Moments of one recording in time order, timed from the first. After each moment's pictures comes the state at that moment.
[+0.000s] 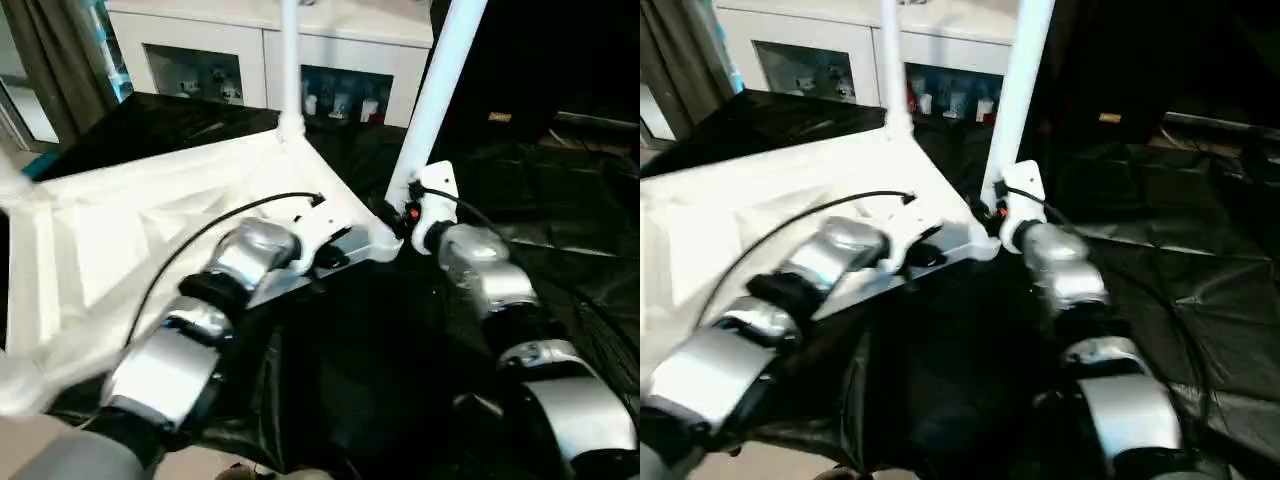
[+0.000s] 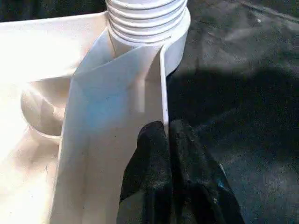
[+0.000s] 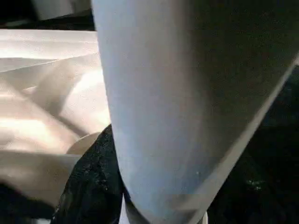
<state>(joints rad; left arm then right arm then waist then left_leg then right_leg) -0.95 0.16 -0.29 1.05 0.15 0.11 -0.90 -0.76 -0.20 0.00 0.85 0.14 0.09 0.57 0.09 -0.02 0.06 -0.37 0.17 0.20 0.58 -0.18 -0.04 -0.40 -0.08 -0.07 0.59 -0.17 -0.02</state>
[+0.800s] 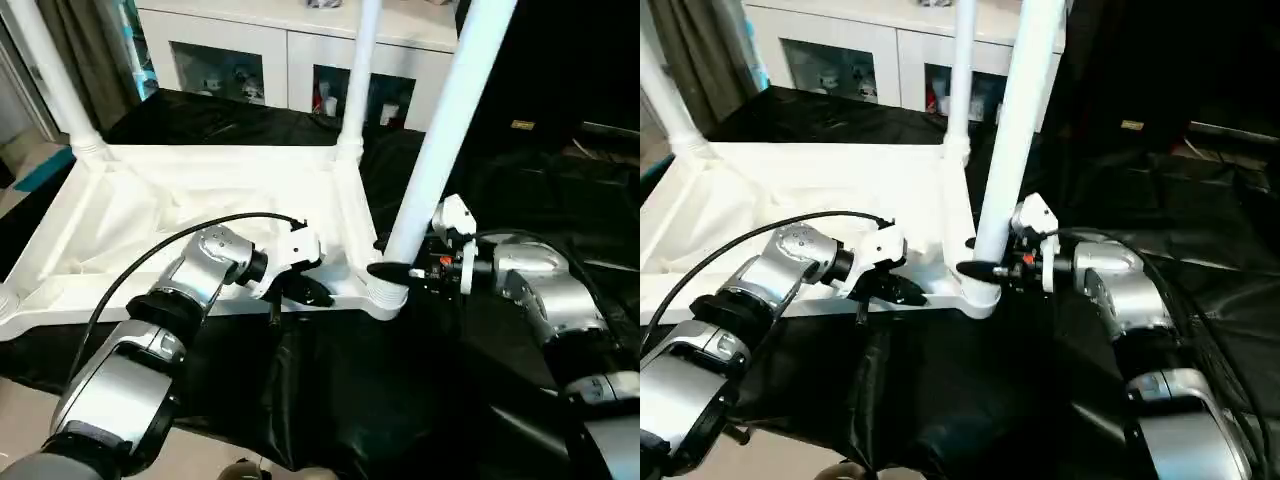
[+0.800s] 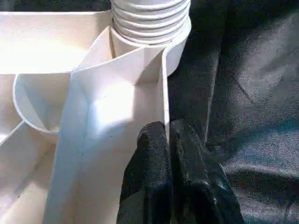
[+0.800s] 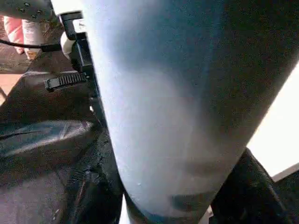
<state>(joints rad) -0.83 0.30 -0.33 0.91 0.10 -0.02 -1.32 -0.59 -0.41 0.12 0.59 0.22 0.13 1.24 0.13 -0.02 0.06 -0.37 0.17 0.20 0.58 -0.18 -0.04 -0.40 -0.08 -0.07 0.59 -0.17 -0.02</state>
